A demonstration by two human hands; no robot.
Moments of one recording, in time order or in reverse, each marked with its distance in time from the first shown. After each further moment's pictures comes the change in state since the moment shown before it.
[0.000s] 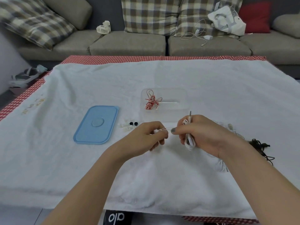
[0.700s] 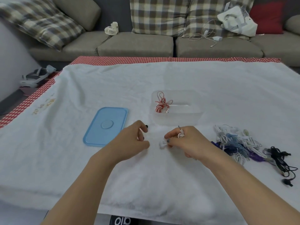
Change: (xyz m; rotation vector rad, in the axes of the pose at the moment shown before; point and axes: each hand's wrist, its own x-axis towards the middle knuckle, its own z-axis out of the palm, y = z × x) left_hand -0.010 -0.044 -0.045 0.262 0.212 -0.163; right_hand 0.040 0.026 0.044 -0.277 0.086 -0.059
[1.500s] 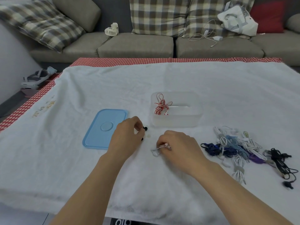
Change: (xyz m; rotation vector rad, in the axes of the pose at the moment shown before) left_hand 0.025 -0.009 0.014 0.082 0.362 0.018; right_hand -0.001 0.002 0.026 -0.716 0.108 -0.355
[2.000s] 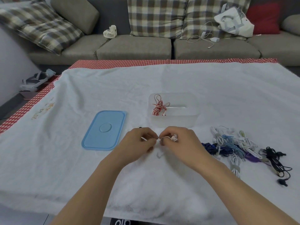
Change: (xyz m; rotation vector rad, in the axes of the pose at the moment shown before) left_hand -0.018 0.021 -0.001 -0.242 -0.345 -0.020; right_hand -0.006 0.004 -0.016 0.483 0.094 0.153
